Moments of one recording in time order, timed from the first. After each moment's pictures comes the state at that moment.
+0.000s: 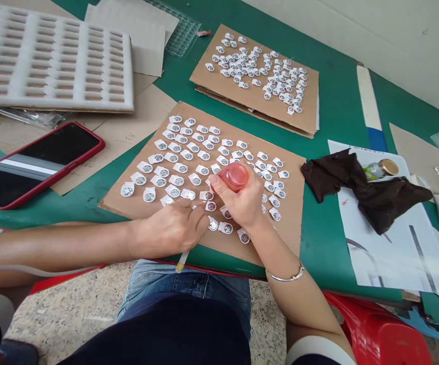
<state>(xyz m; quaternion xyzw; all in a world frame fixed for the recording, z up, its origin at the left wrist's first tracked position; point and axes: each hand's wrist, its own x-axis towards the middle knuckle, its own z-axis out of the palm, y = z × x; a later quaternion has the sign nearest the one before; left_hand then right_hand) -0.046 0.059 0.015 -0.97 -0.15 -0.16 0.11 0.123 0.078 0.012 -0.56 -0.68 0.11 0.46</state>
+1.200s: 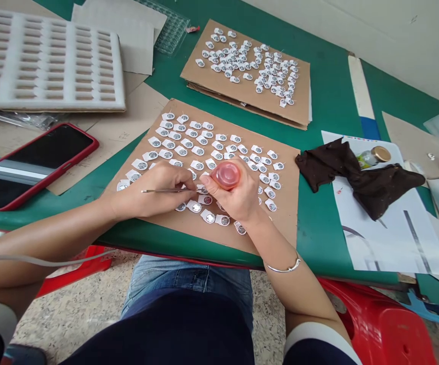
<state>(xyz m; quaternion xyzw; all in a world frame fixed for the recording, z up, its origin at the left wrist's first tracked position) -0.062 0.105 0.022 -0.88 -0.32 -0.19 -0.30 0.128 0.070 0.008 -0.53 -0.71 0.07 0.46</state>
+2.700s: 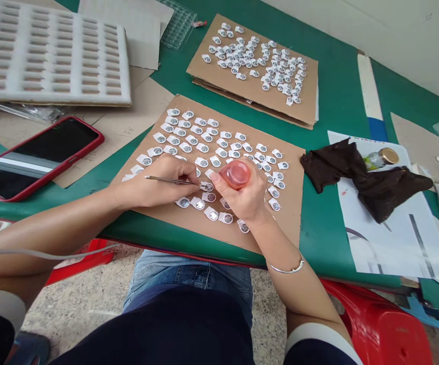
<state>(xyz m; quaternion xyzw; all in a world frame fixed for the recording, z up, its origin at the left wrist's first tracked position) -0.062 0.108 0.024 -0.84 -0.35 -0.18 -0.37 0.129 0.066 0.007 -0.54 -0.70 0.05 0.47</state>
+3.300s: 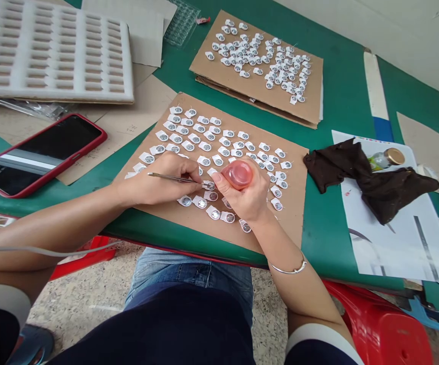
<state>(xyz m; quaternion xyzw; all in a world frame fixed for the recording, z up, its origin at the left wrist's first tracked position) -0.062 0.109 0.023 -0.83 -0.36 -0.18 -0.39 0.128 0.066 0.007 -0.52 -0.71 0.06 0.47</state>
